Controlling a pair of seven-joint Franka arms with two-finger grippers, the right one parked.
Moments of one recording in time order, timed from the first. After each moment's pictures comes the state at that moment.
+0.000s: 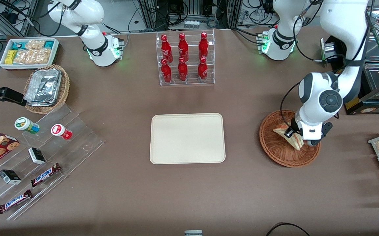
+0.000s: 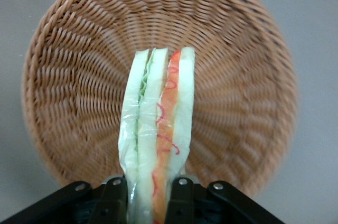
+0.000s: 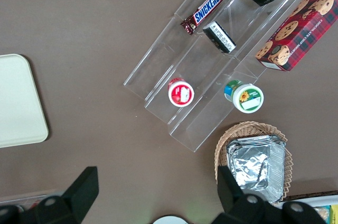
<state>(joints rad) -0.25 0.22 0.08 -2.09 0.01 2.23 -0.89</state>
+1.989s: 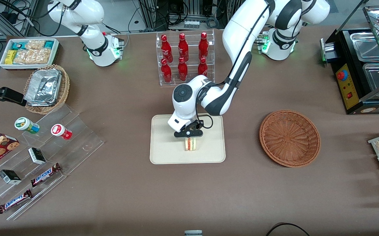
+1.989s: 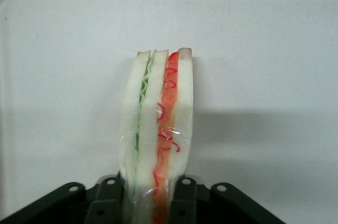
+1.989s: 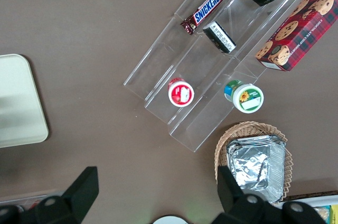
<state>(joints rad) -0.88 0.82 0.07 -1.38 0.02 2.23 -0.88</state>
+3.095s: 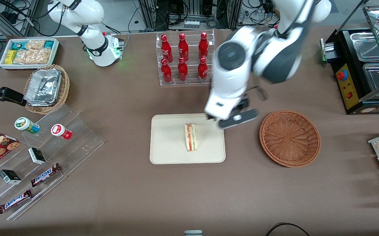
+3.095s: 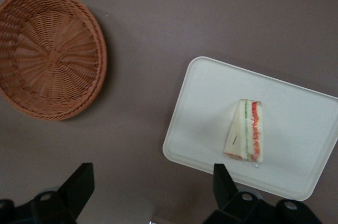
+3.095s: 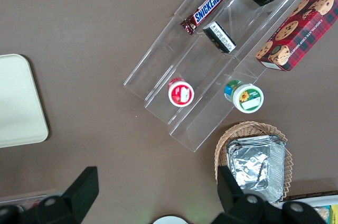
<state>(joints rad) -0.69 0.35 0.12 -1.32 0.02 1.60 -0.90</state>
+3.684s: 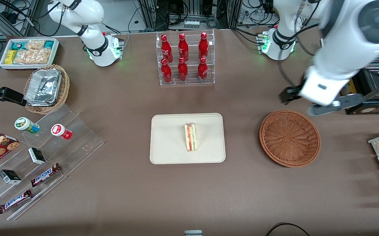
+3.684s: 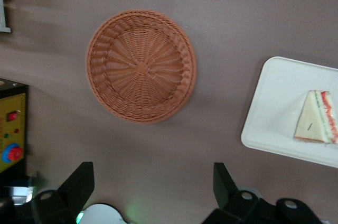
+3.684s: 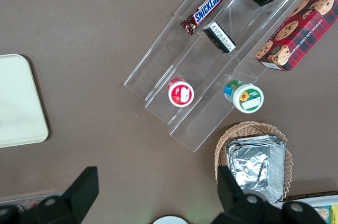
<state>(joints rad) -0.39 0.13 0.13 -1.41 0.03 1.42 -0.47</state>
